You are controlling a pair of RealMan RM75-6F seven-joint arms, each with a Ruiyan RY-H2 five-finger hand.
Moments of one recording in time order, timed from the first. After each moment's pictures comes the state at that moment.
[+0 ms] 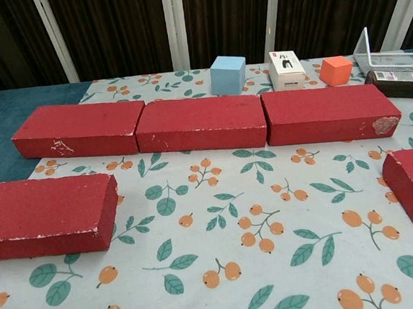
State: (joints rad) left arm 0.04 -1.06 -0.01 -1.79 1.56 1.61 0.17; right arm 0.04 -1.13 0.03 -1.72 -1.51 1.50 0.05
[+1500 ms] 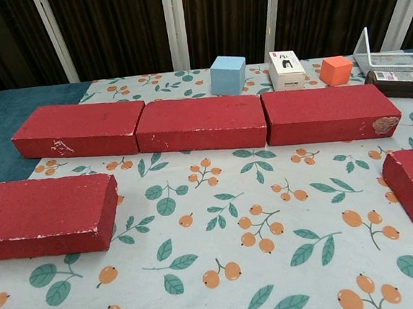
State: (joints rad) left arm 0.08 -1.05 -0.03 -1.81 1.50 1.67 0.19; right arm 0.34 -1.23 0.11 -1.84 -0.95 1.07 -0.48
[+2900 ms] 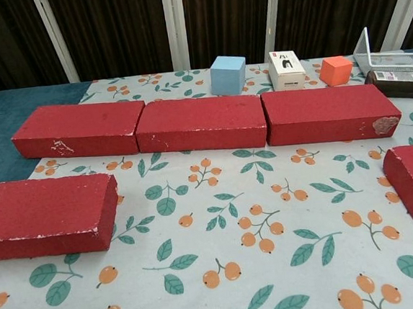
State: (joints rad) left arm 0.07 -1.09 -0.04 -1.82 1.49 1.66 0.29; right arm 0.50 -1.21 0.06 -1.73 -0.70 0.99 -0.64
